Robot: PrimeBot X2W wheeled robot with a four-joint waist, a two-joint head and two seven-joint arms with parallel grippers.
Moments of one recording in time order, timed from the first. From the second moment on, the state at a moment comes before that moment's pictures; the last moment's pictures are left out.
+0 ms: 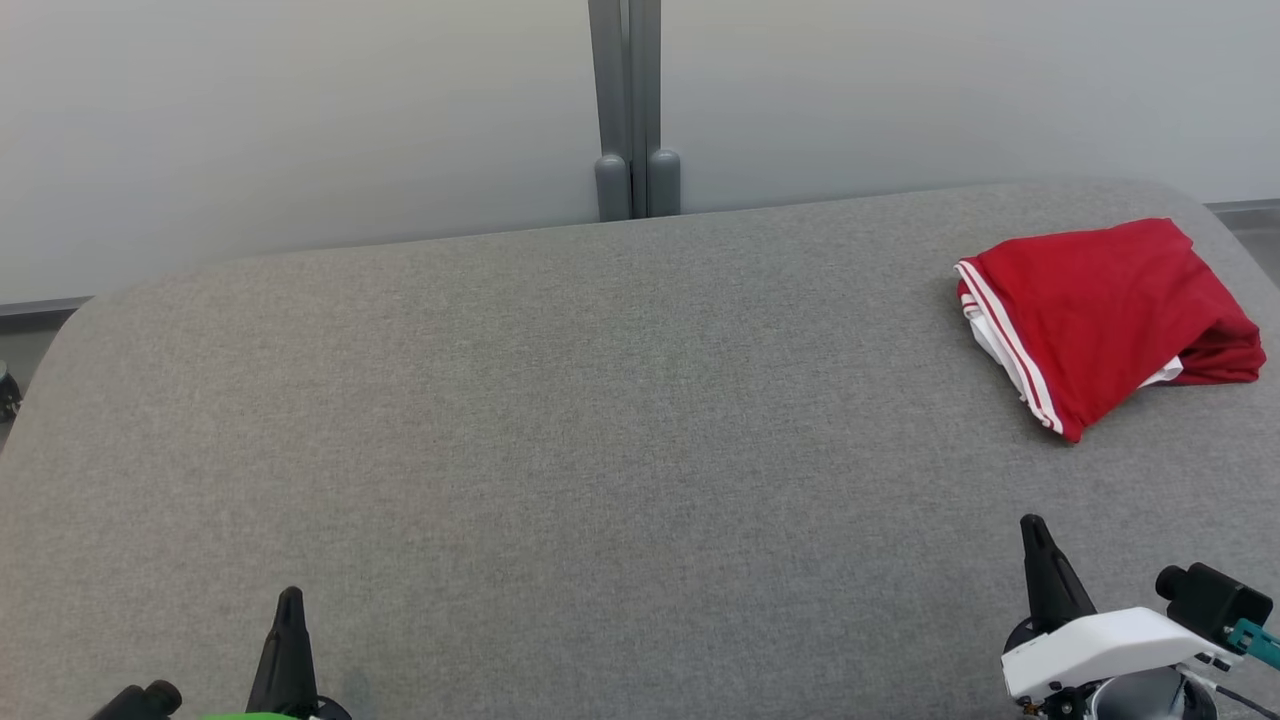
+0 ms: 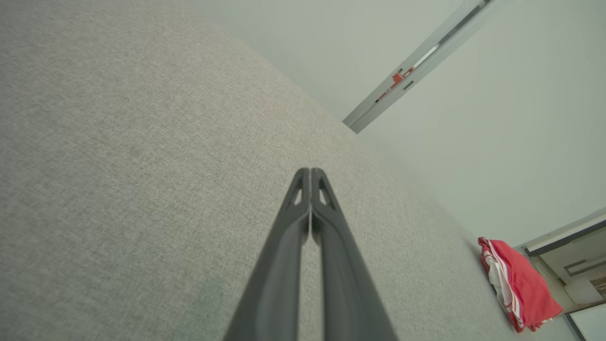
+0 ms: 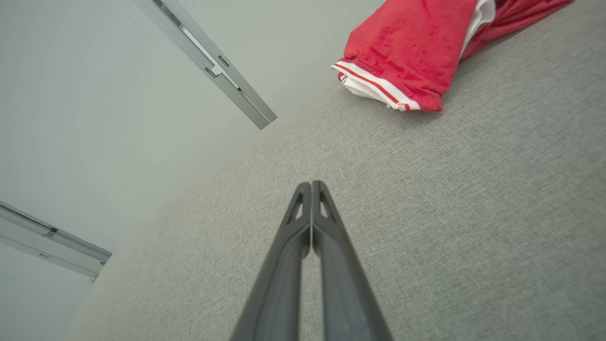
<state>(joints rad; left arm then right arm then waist) 0.11 0.06 0.03 0.23 -0.80 -0.13 -0.14 0.03 -0.04 -0.05 0.27 0.63 0.13 -0.12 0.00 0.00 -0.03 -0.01</state>
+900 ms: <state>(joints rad) 0.03 0.06 0.04 0.23 -1.12 -0.13 -0.06 -0.02 -0.04 -0.07 0.26 1.00 0.13 -0.03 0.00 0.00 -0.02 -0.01</state>
